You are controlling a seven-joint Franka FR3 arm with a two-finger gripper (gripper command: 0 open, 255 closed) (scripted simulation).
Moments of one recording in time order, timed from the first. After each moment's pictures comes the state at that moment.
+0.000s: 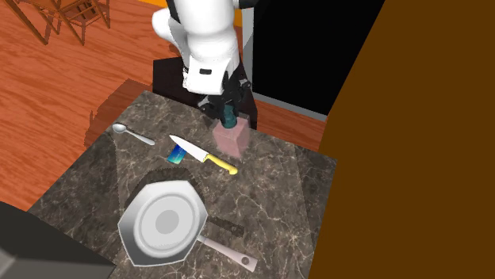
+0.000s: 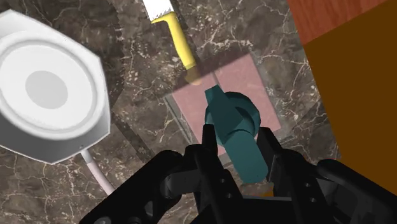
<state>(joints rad) 0.09 -0.05 0.04 -1.88 0.07 1.83 -0.26</state>
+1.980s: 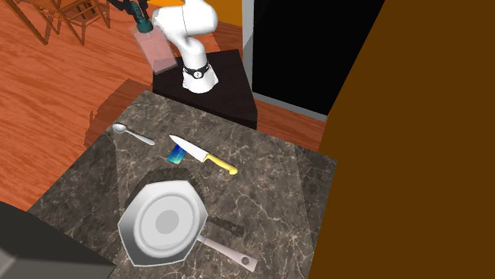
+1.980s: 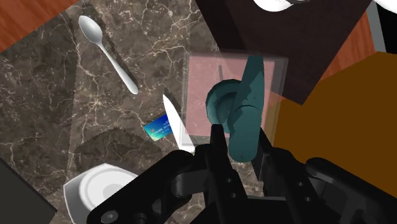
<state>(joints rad) -0.07 -0.88 -0.21 -2.22 -0.10 1.33 -0.60</state>
